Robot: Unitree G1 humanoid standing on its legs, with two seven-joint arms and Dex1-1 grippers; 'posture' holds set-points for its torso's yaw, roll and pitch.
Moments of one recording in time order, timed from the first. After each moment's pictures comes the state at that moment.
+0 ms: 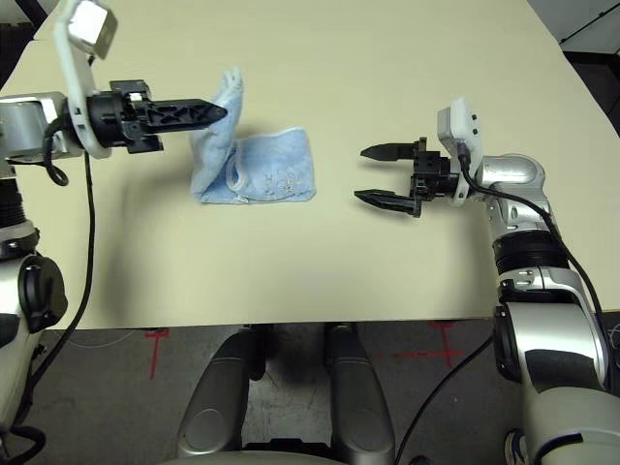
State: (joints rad) left arm -1.10 0.55 0.15 0.21 -0.83 1.42 -0.79; right arm -0.85 -0.60 -0.05 0.73 0.29 -0.15 1.49
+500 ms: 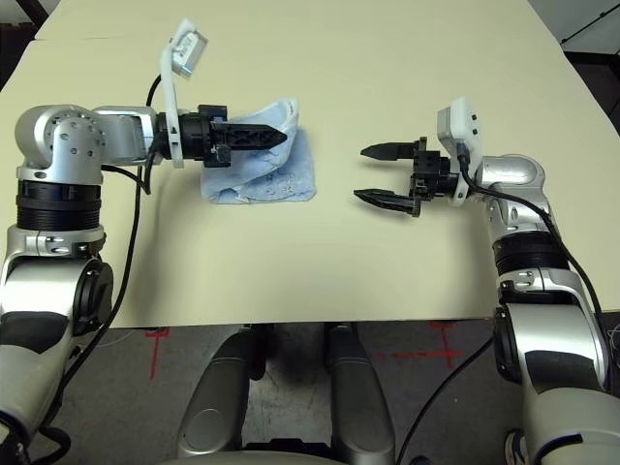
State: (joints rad) left arm -1.12 0.45 -0.02 0.29 -0.67 1.24 -0.77; right arm -0.83 -0.60 -0.05 0.71 0.30 -0.14 1.49
